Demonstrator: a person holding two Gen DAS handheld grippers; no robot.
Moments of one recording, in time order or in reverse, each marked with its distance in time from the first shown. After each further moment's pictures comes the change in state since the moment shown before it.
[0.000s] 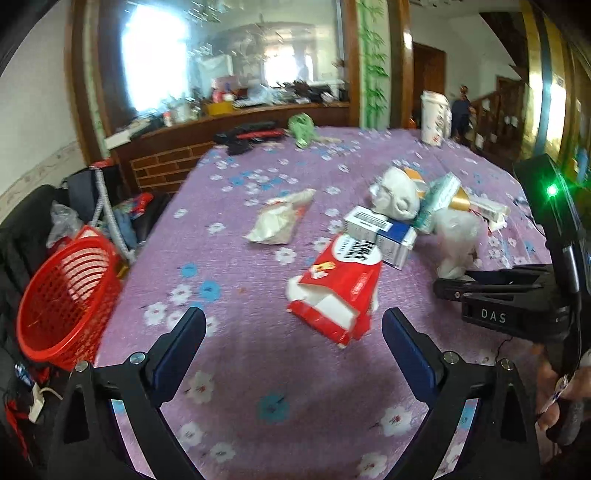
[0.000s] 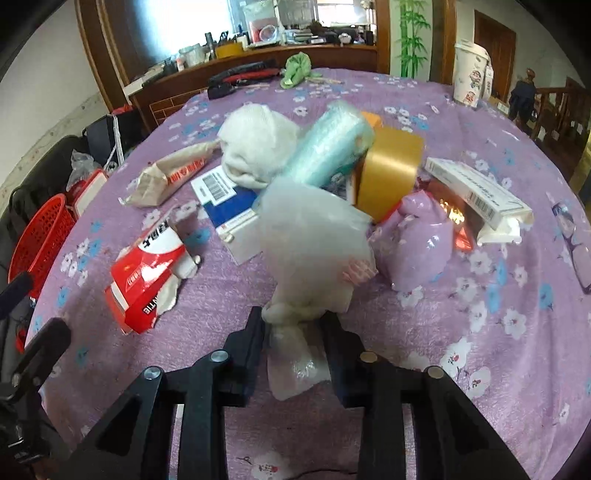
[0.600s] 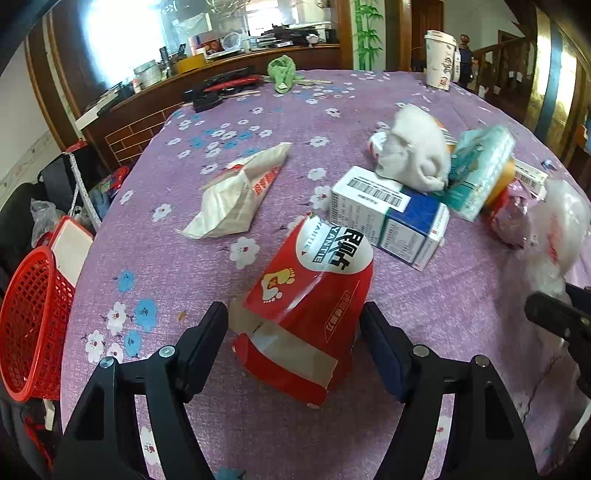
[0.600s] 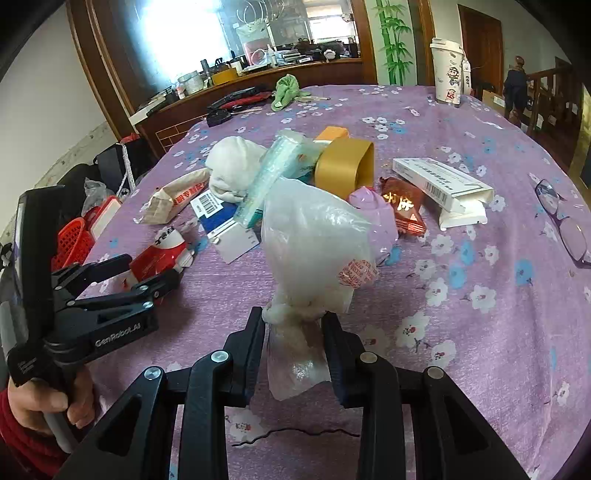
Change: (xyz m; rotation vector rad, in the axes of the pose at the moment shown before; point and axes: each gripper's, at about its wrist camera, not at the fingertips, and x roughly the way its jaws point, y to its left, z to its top) left arm 0.086 -0.022 0.026 0.045 0.199 0.017; right arm -0.034 -0.027 -0.016 0.055 -0.063 0.067
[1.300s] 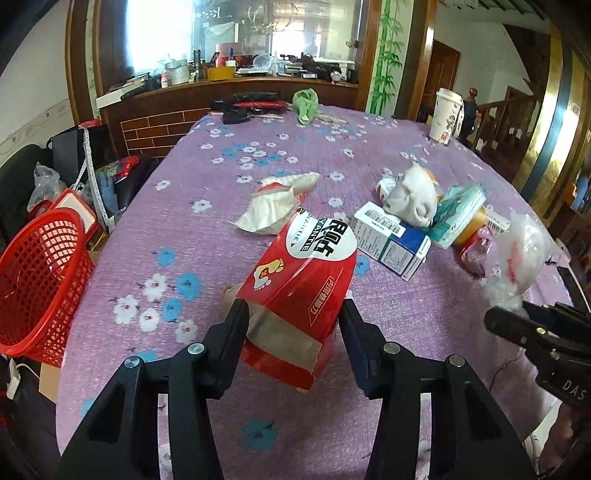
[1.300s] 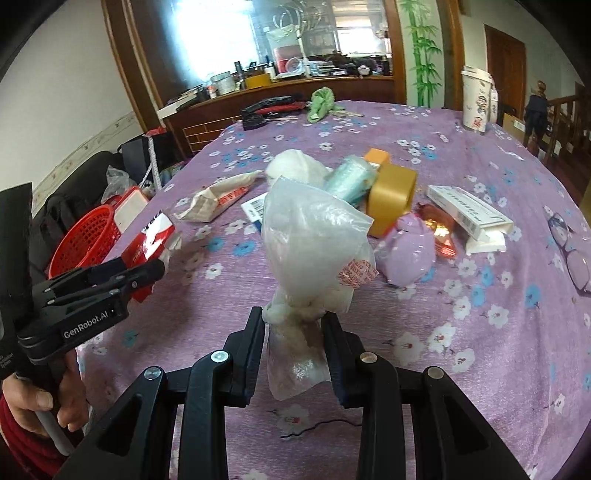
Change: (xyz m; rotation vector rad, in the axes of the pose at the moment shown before) left arm -0.054 0.043 -0.024 -0.161 -0.117 -0.092; right arm -0.014 0.037 0.000 -0.100 -0.030 0.039
